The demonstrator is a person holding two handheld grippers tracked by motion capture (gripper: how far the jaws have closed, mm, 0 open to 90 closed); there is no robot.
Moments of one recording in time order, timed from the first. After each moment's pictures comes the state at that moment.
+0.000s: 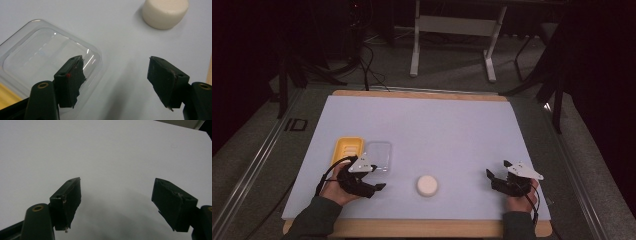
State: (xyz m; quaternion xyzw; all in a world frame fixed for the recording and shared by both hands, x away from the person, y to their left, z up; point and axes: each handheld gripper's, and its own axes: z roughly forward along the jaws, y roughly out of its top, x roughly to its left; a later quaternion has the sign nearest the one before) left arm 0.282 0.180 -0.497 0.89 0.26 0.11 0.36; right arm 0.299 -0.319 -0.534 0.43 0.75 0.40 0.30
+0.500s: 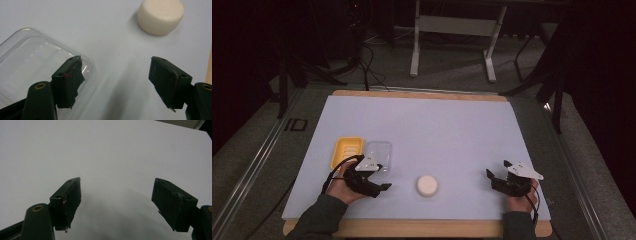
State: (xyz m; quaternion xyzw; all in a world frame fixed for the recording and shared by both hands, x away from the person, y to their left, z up) left arm 0.288 0.166 -0.498 0.89 0.25 0.10 0.36; right arm 0.299 -0.319 -0.534 0.43 0.75 0.40 0.30
